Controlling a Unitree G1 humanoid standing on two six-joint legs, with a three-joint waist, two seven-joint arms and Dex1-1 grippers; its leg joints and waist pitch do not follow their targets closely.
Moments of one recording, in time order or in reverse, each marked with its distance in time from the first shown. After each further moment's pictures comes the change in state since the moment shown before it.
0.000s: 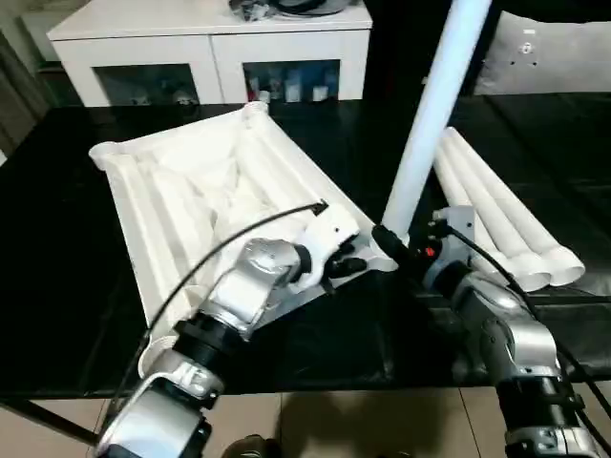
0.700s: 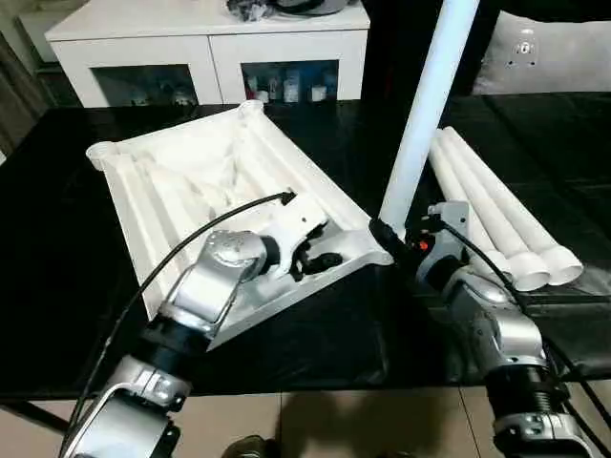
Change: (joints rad) left arm 0.059 0.109 0.050 -0.152 -0.033 0.070 -0.028; right arm -0.052 0.041 -0.013 0.111 -0.022 -0.087 -0.030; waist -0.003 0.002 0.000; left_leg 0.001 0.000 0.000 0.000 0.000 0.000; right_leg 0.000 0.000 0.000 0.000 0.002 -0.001
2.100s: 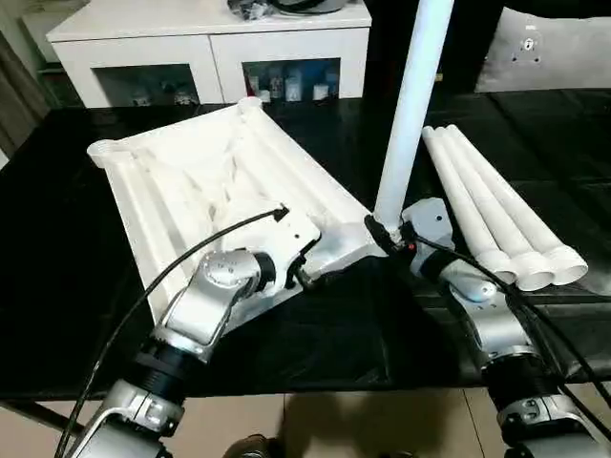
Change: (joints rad) left arm 0.107 -0.001 -0.010 -0.026 -0.024 -0.077 0.044; right arm -0.045 -0.078 0.162 0.184 -0.266 -0.432 -0.051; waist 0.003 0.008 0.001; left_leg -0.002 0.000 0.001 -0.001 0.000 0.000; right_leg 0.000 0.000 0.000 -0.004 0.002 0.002
